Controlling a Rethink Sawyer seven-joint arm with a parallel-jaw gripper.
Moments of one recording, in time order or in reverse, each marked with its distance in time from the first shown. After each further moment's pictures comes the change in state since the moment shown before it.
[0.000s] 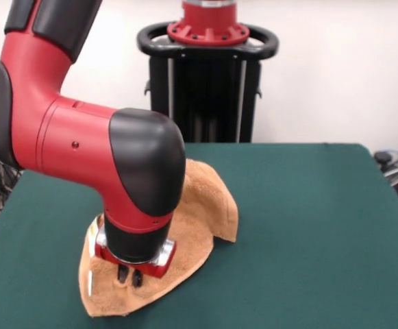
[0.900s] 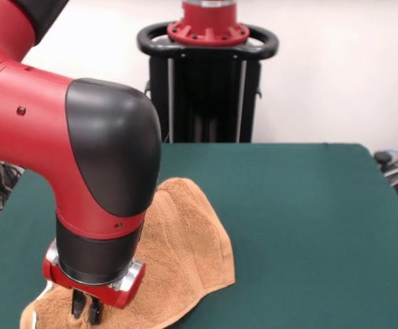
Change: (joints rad) arm 0.000 0.030 0.000 -0.255 -0.001 0.069 0.000
